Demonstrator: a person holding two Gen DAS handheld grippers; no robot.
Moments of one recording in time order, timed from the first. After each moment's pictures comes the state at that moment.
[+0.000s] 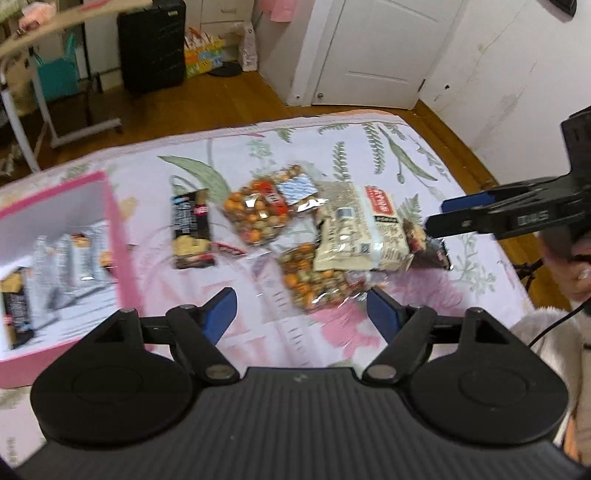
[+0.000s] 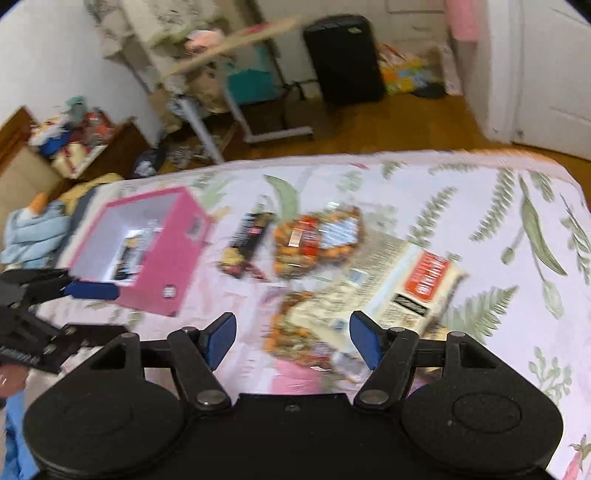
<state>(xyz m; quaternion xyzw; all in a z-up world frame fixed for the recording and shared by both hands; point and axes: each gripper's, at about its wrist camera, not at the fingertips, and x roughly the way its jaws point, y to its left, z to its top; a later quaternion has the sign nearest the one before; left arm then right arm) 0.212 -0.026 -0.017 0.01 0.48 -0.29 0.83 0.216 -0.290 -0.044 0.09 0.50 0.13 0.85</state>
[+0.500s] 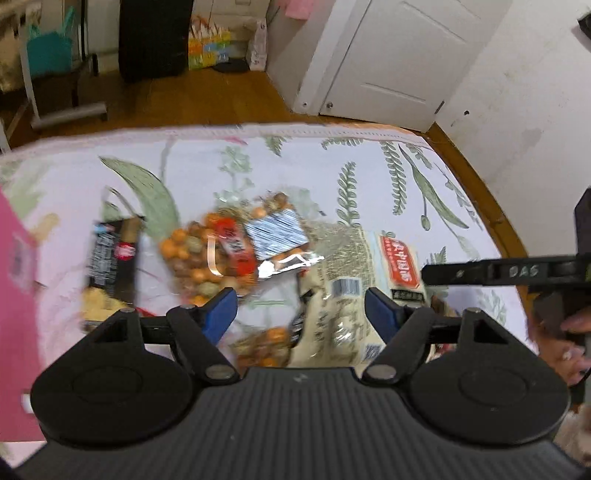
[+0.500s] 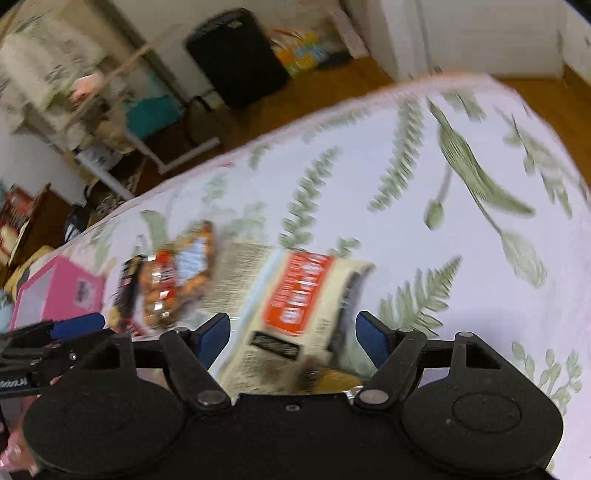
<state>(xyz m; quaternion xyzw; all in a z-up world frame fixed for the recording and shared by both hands) 0.313 -0.125 -0.111 -0.05 0.49 -0.27 0.83 0.273 -0.394 -0.150 0.21 0.52 0.03 0.83</state>
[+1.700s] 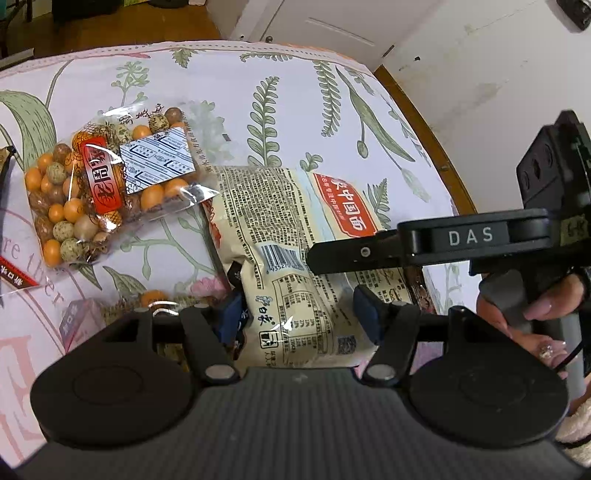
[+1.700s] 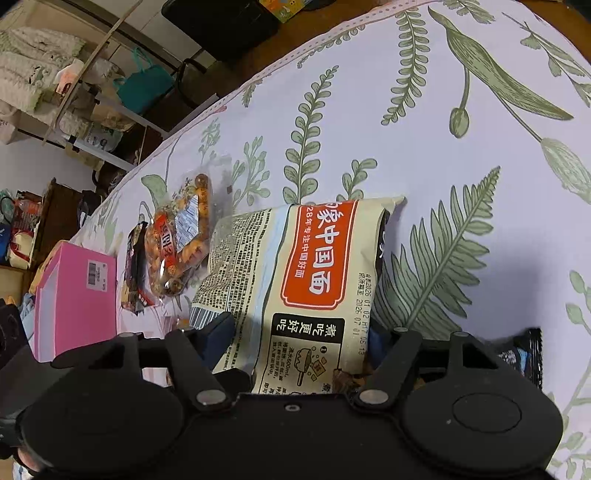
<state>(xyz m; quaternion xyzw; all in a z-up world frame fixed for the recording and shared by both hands) 0.304 -0.180 -0.161 -0.06 0.55 -0.36 0.75 0.277 -0.377 -0.176 0.27 0.57 0.06 0.77</state>
